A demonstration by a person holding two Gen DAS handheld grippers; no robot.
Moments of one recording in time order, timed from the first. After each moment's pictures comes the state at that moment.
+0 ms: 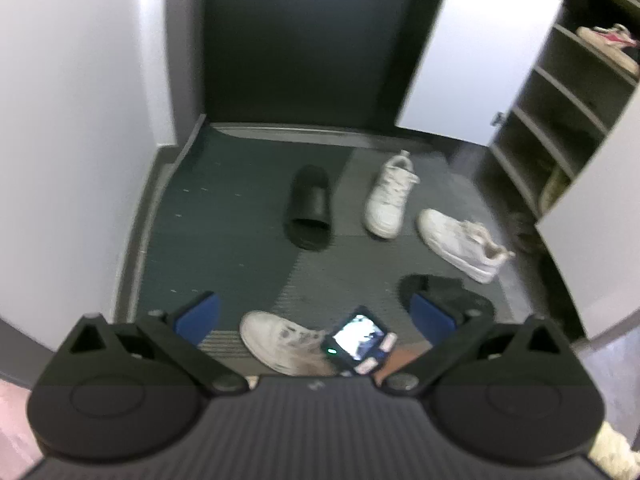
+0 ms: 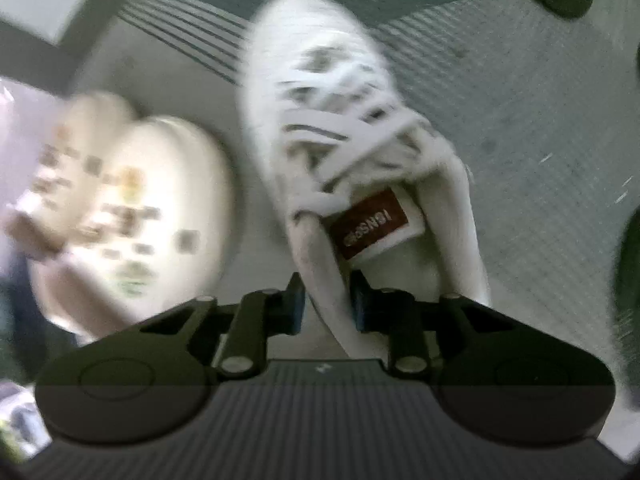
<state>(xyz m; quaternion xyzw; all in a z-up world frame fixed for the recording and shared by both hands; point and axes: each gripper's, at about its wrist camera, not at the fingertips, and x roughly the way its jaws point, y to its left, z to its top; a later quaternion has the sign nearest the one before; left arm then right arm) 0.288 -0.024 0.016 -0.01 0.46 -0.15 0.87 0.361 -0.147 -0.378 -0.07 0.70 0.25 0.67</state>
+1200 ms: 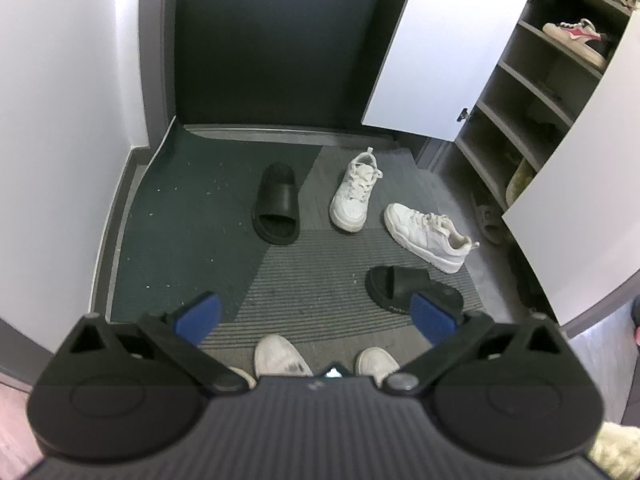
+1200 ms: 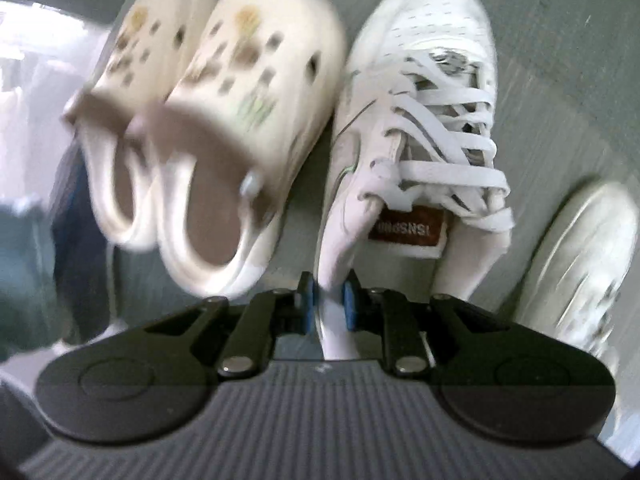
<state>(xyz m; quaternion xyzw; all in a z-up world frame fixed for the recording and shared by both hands) 0.253 -0.035 0.032 -0.02 0.45 -0.18 0.87 0.260 -0.122 -0.371 -0.05 0.77 0.24 0.59</state>
